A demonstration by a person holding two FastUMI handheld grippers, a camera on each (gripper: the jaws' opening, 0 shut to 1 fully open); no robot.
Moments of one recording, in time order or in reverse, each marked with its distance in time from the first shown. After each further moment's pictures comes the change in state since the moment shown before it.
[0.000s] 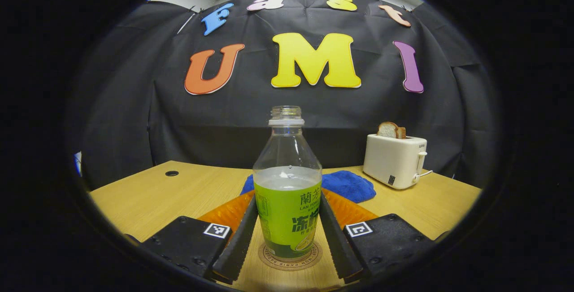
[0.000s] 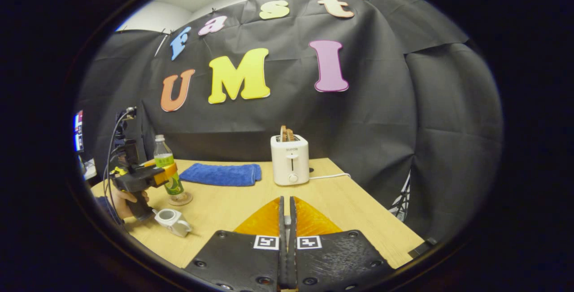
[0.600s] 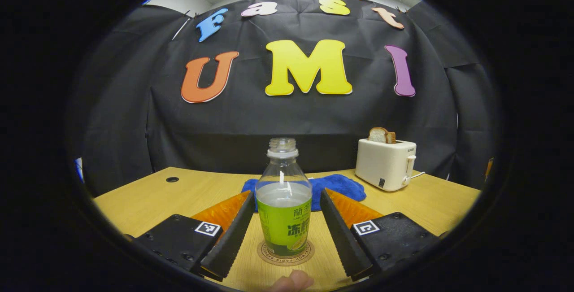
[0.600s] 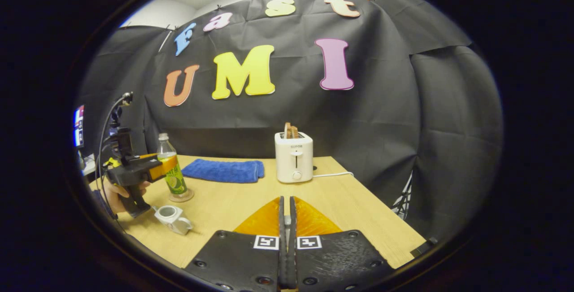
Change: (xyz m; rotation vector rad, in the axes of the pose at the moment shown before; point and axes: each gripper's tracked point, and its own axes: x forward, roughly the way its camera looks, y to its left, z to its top) left arm -0.036 -0.013 0.035 0.047 -0.048 -0.024; right arm 0.001 0.012 -0.005 -0.028 0.010 0.013
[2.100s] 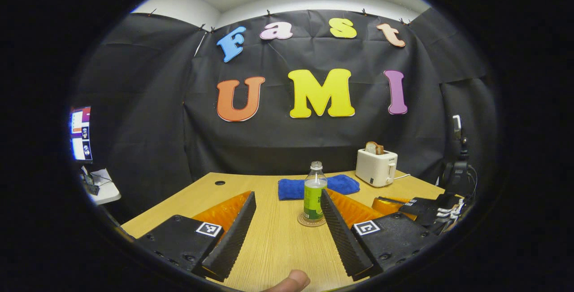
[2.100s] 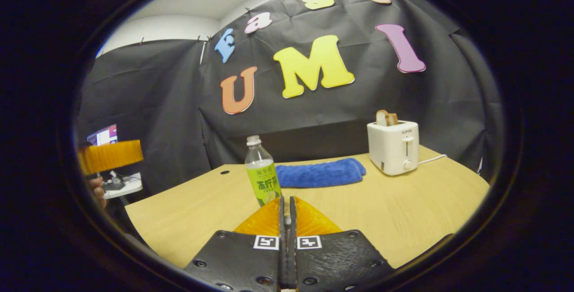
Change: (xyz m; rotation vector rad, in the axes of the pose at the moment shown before) left arm -0.195 0.071 0.070 -0.022 0.023 0.062; right arm 0.036 0.240 -0.026 0.081 0.006 0.396
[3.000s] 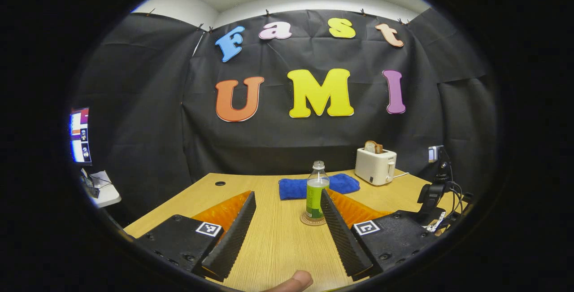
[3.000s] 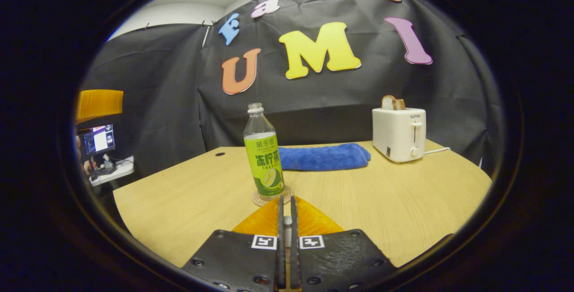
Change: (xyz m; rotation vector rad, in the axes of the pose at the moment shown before) left arm -0.001 0.008 -0.002 0.037 0.010 -0.018; right arm 0.023 -0.001 -0.034 -0.043 0.049 -0.027
